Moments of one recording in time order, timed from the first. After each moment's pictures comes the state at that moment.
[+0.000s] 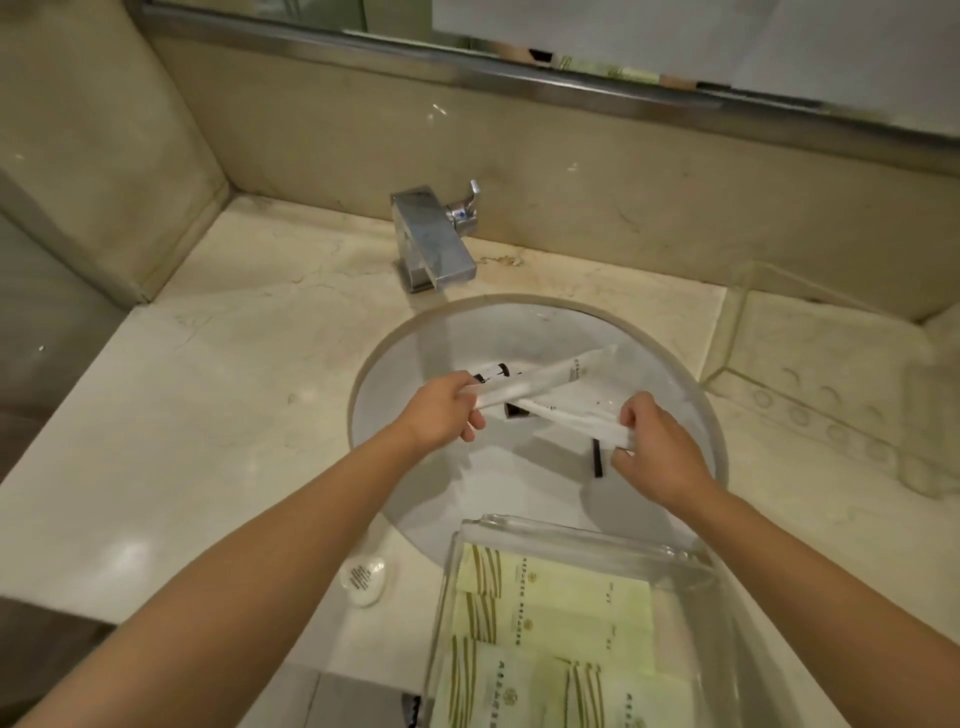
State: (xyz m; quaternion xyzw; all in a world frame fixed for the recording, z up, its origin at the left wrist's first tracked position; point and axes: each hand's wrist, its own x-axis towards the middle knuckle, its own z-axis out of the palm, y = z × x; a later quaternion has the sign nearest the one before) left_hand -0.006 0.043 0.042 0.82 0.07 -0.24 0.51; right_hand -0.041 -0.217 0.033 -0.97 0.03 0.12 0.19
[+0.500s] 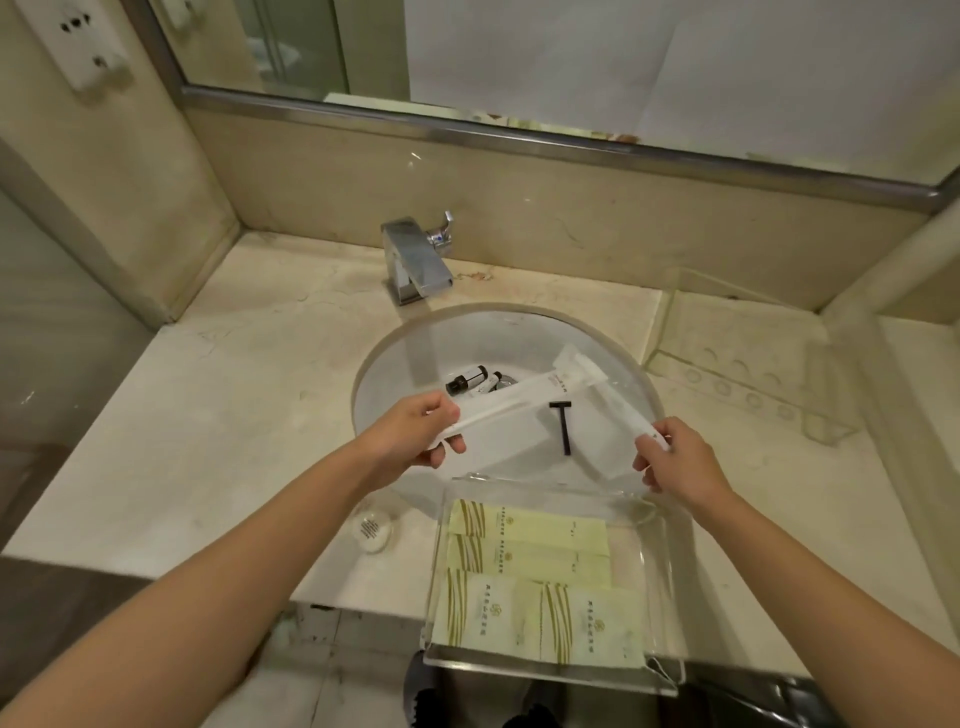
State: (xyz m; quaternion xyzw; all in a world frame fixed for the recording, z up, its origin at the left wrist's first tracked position) left_hand -0.083 0.061 0.100 0.73 0.06 -0.30 0.62; right_hand -0.123 -0.249 0.085 -0.86 0.24 0.08 0.43
